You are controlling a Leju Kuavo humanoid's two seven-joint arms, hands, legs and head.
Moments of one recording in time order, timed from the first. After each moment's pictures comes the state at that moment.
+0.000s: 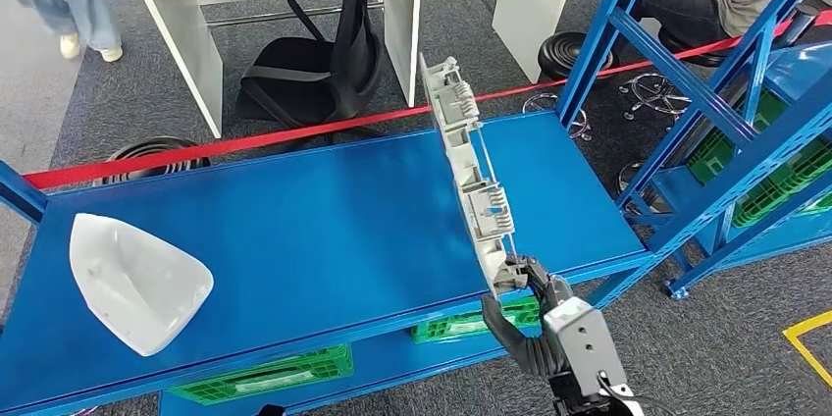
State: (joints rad) left arm -0.14 -0.26 0.84 -0.18 -0.99 -0.17 -0.21; right arm 0.25 -0.13 0.39 -1.67 0.13 -0.10 -0.27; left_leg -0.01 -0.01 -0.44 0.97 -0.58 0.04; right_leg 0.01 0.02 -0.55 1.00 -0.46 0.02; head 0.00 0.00
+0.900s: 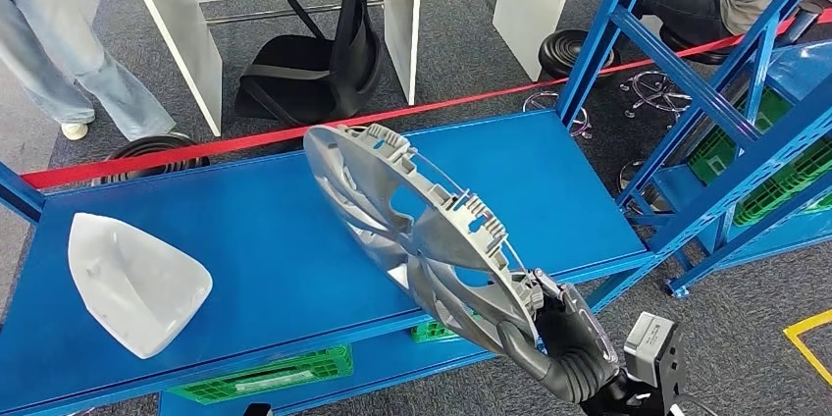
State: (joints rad) left arm -0.14 -0.26 0.89 -0.18 -0.94 -0.14 -0.25; right arm 0.19 -0.43 0.49 -1.73 -0.32 0.01 -0.40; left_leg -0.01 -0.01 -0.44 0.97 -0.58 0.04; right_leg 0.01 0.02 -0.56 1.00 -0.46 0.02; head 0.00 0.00
